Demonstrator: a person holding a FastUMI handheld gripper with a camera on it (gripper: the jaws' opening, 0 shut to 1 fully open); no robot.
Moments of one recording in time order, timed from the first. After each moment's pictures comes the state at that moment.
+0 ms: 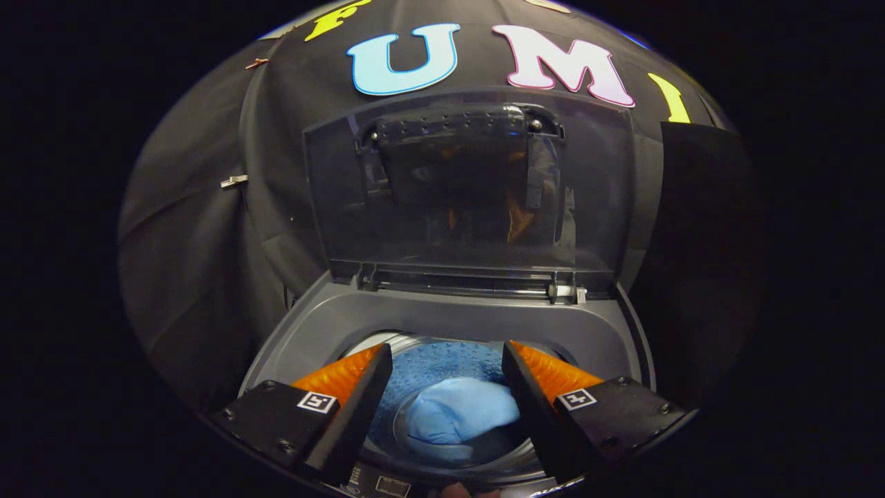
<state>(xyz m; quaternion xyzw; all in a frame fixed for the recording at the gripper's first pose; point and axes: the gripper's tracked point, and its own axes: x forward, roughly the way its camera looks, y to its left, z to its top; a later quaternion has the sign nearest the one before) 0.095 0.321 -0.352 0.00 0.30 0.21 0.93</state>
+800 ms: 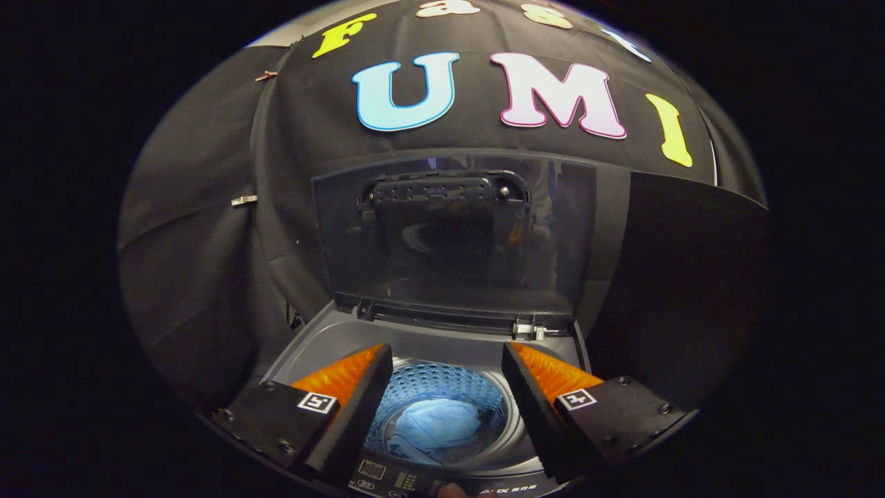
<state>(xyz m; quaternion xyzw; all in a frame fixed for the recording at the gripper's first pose) 0.100 0.293 -0.296 -0.01 0.25 0.21 0.94</state>
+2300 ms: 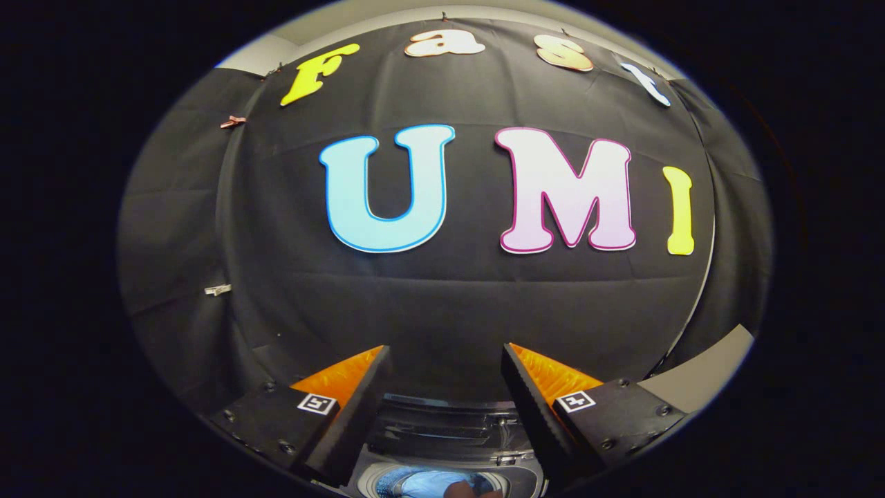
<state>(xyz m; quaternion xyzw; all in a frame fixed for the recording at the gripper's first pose) 0.265 0.350 -0.106 0.03 0.17 0.14 0.98</state>
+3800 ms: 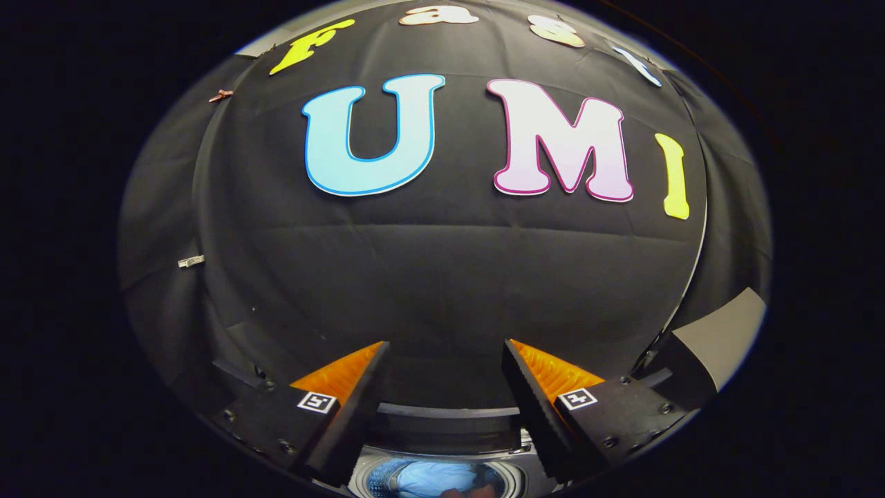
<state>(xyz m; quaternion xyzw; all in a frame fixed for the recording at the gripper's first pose) 0.254 0.358 -0.187 0.00 0.20 0.13 0.97</state>
